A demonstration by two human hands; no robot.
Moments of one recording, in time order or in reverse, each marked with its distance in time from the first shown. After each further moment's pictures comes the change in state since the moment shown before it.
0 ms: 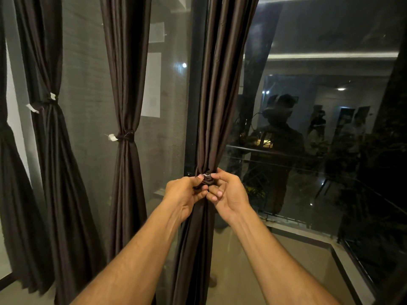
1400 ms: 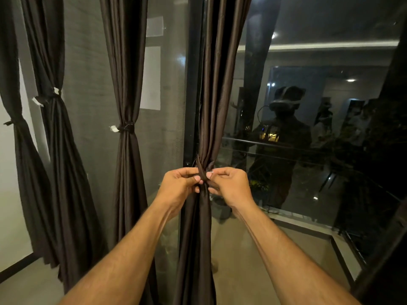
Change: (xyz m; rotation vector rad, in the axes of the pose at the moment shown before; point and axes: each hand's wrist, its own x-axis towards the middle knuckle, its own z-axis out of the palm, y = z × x) left_hand -0.023 -0.024 -0.018 0.205 -0.245 0.285; right_hand -0.029 -0.009 -0.033 -0.630 0.045 -0.245
